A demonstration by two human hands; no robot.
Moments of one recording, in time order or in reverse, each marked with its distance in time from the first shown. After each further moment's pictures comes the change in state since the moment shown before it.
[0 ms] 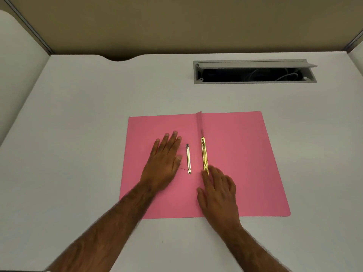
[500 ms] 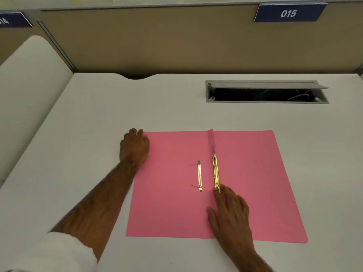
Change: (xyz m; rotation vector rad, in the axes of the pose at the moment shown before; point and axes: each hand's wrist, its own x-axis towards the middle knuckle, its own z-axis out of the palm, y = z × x) left_hand 0.052 -0.129 -0.080 0.169 0.115 -0.571; right_hand 0.008 -0.012 0.009 0.074 0.041 -0.022
